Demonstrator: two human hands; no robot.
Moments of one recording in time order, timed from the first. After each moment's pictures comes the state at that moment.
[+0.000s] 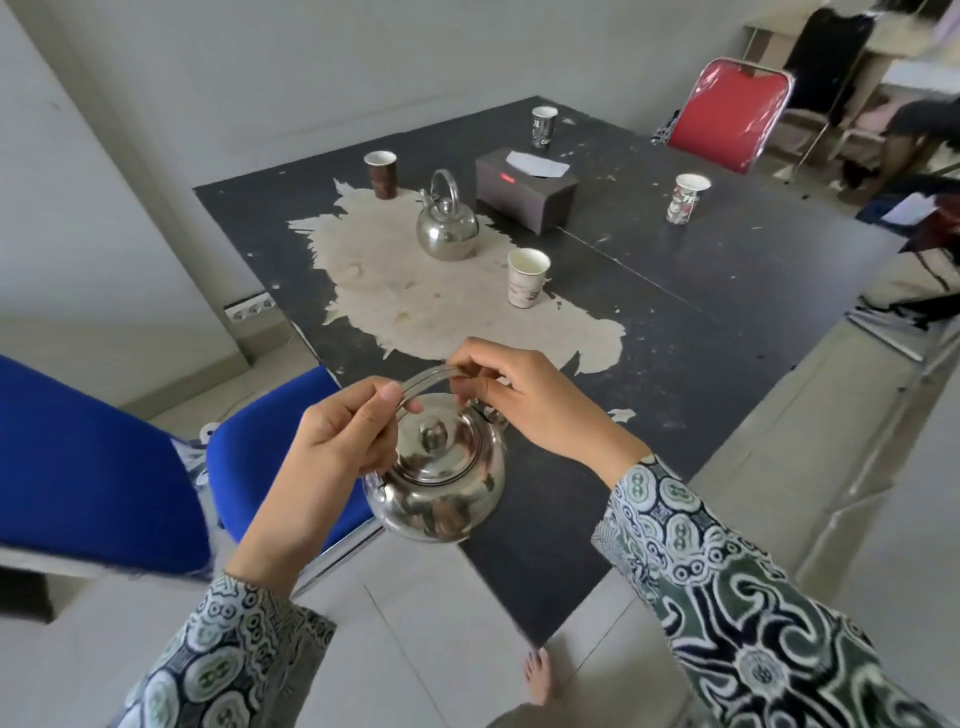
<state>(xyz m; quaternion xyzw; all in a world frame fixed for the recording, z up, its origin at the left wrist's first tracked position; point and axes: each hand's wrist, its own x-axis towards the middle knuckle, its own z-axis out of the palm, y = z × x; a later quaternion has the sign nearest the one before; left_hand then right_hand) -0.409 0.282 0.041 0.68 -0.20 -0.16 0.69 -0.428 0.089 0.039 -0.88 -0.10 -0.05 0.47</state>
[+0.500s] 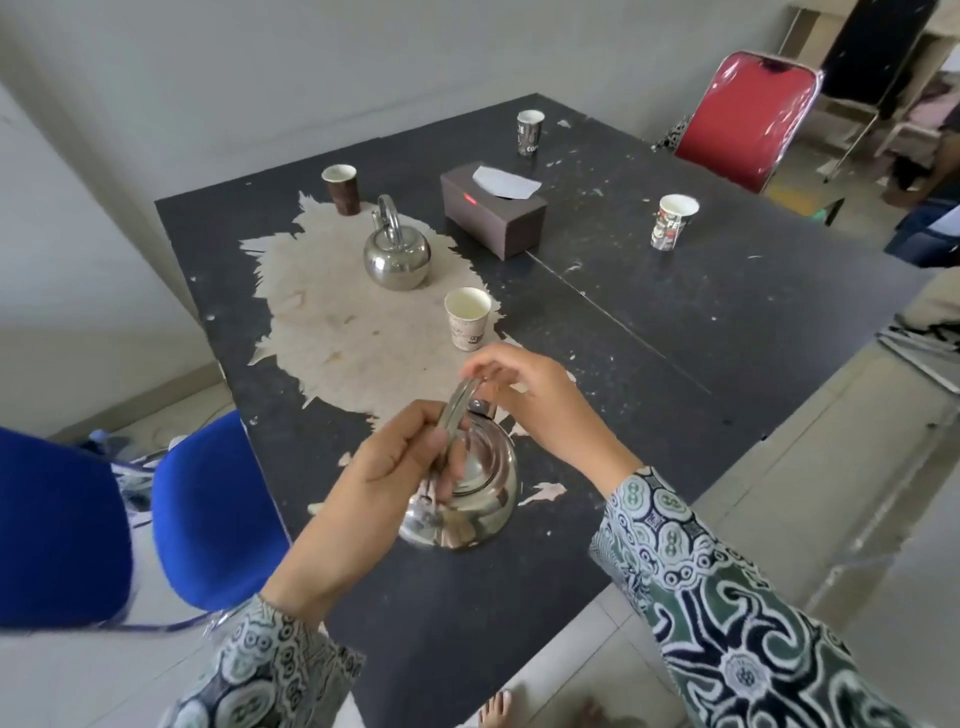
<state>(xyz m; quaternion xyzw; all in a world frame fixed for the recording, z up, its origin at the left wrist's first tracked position) -0.391 0.096 0.048 0.69 -0.25 -0.20 0.65 -0.375 -0.089 0.029 -0.83 -0.05 -0.06 0.54</state>
